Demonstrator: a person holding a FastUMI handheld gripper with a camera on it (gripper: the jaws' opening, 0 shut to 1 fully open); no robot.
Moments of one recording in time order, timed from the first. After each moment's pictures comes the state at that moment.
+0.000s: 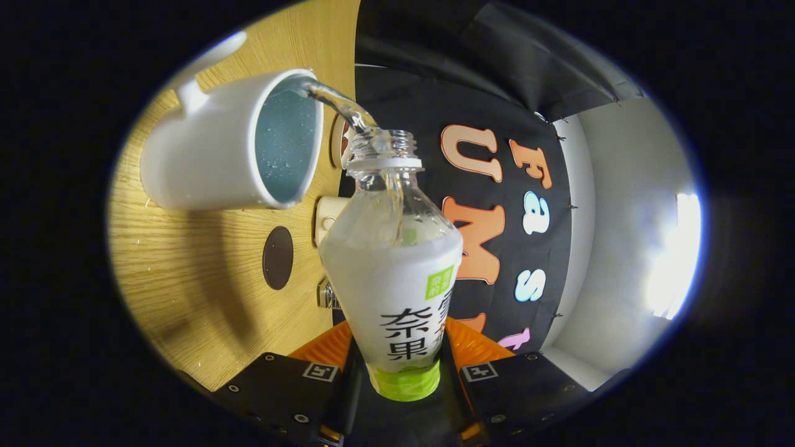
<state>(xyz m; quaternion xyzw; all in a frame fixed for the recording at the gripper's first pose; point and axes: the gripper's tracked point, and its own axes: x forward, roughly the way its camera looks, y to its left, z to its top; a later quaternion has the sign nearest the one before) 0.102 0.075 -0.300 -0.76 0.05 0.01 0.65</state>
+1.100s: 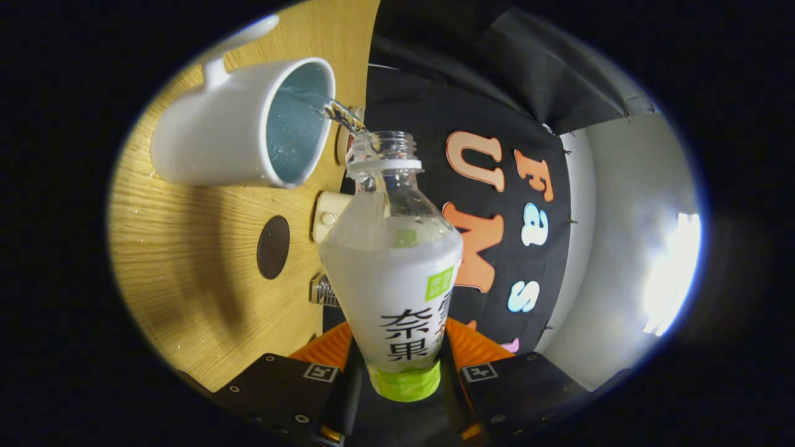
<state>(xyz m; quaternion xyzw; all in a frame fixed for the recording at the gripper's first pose) 0.103 0.079 -0.296 -0.78 0.03 0.01 0.62</state>
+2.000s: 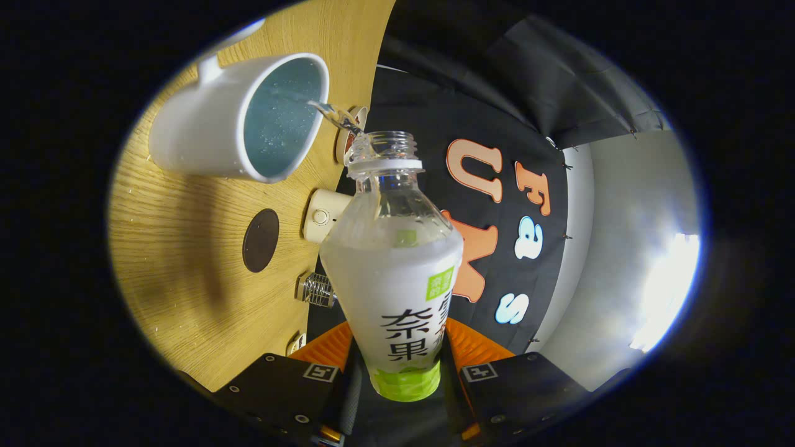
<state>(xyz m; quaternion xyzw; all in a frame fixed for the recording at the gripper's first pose) 0.101 0.086 -0.288 -0.81 0.02 0.02 0.59</state>
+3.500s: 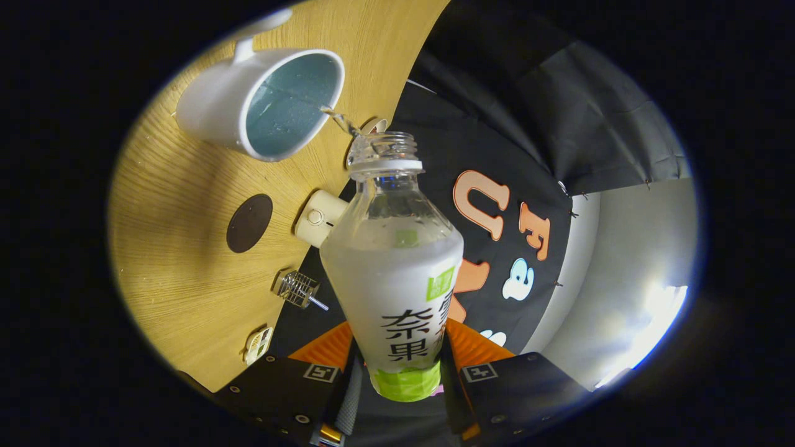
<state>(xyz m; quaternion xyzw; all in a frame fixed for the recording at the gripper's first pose) 0.116 0.099 -0.269 -0.86 -0.03 0.07 0.50</state>
